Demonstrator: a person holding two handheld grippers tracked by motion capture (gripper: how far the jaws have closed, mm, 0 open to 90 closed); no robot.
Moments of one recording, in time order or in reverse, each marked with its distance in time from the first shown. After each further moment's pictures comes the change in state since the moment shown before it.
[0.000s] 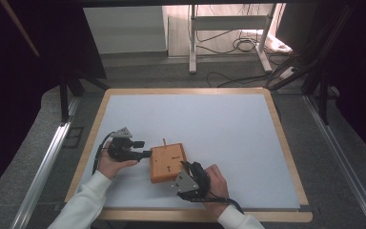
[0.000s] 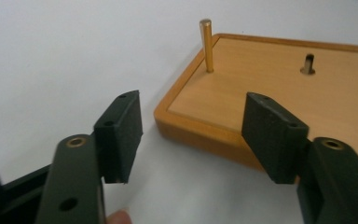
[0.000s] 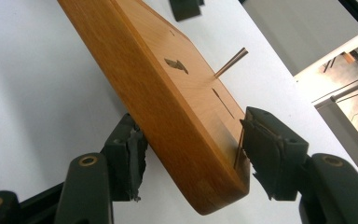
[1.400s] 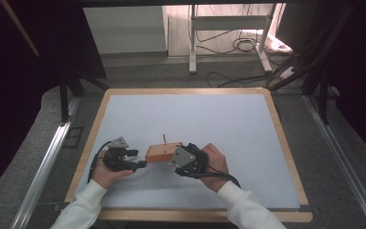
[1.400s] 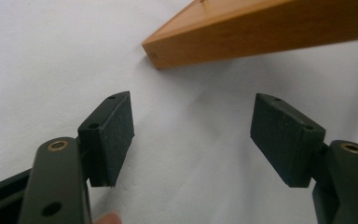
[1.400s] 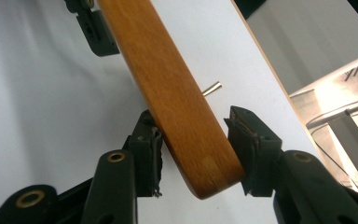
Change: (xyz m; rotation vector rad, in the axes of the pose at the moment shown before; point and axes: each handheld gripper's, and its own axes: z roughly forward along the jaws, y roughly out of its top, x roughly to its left) left arm -0.002 -0.026 -0.002 0.056 0.024 -0.012; right arm -0.057 0.038 0.007 0.010 0.092 -0.050
